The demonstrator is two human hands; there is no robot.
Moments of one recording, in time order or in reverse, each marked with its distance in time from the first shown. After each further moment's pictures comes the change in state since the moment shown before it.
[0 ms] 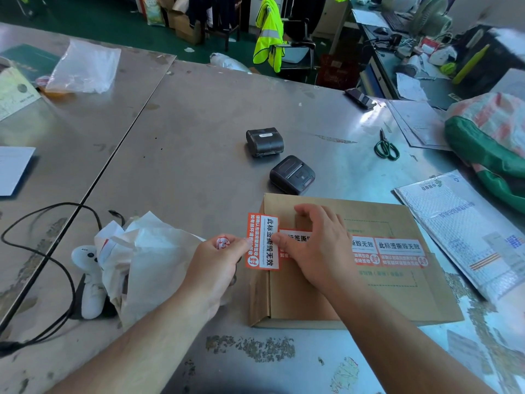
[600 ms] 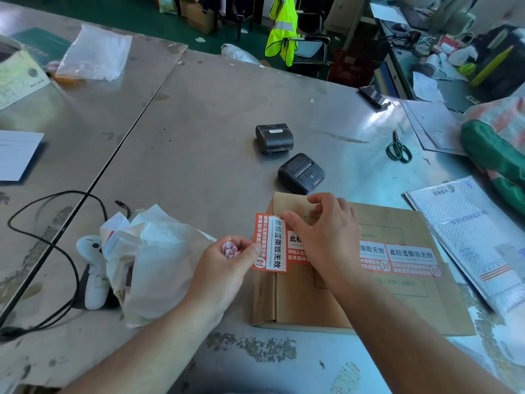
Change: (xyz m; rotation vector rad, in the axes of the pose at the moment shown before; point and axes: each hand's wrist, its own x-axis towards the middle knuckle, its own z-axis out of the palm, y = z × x) left_hand -0.014 0.001 0.003 0.020 0.036 0.097; right_hand 0.025 -0.009 0.009 -0.015 0.077 0.109
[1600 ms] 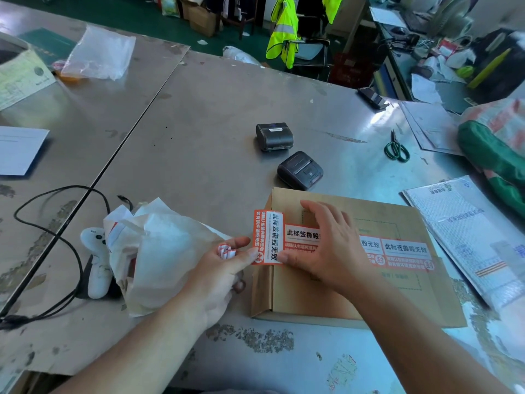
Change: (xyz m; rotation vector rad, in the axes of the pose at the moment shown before) left_hand -0.006 -0.017 -0.004 -0.352 -0.112 -0.254; right_hand -0.023 0.029 -0.022 -0.106 -0.246 -0.311
